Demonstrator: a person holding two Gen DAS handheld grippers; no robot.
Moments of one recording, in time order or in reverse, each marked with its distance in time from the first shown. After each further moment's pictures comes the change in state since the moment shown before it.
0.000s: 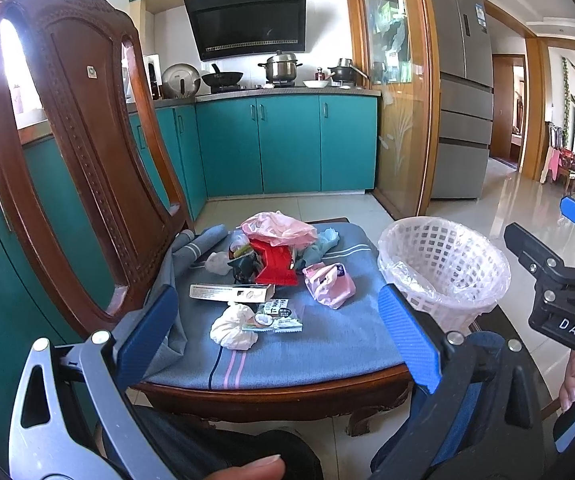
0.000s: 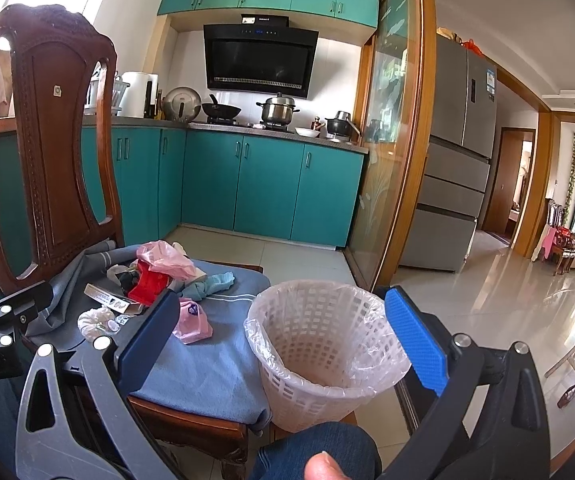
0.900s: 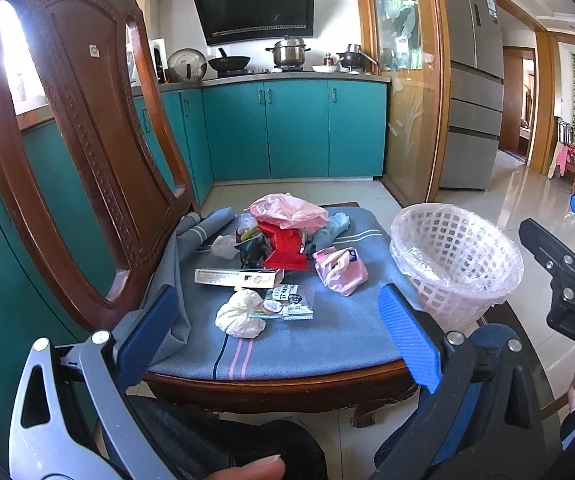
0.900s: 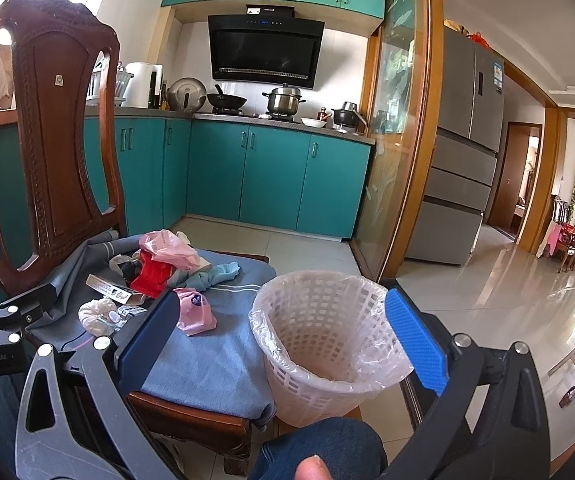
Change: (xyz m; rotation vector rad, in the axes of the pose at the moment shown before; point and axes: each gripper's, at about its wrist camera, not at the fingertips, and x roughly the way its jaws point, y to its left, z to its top) left arm 0.019 0.004 -0.009 -0.013 0.055 0.028; right arm 0.010 0.004 -0.002 -0.007 0.034 0.024
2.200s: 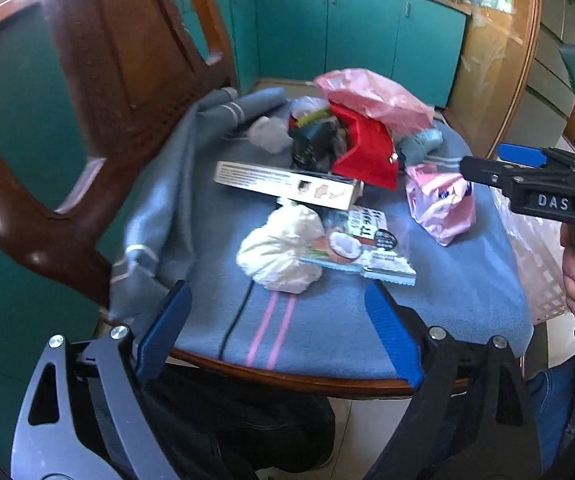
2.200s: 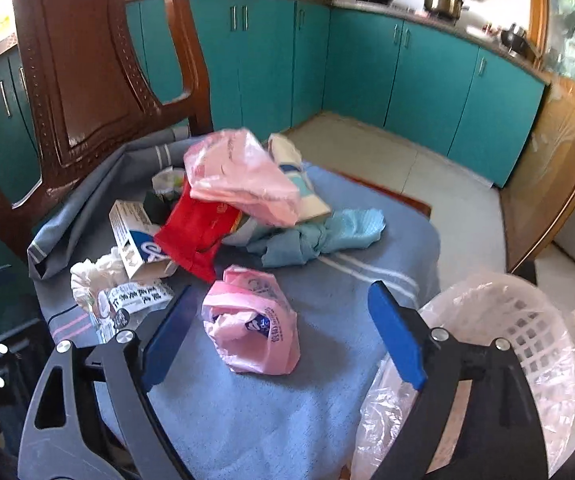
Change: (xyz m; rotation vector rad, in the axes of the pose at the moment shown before) left arm 0.150 0.037 -0.037 -0.149 0.374 0.133; right arm 0.264 0.067 -0.002 -0.183 0.444 0.552
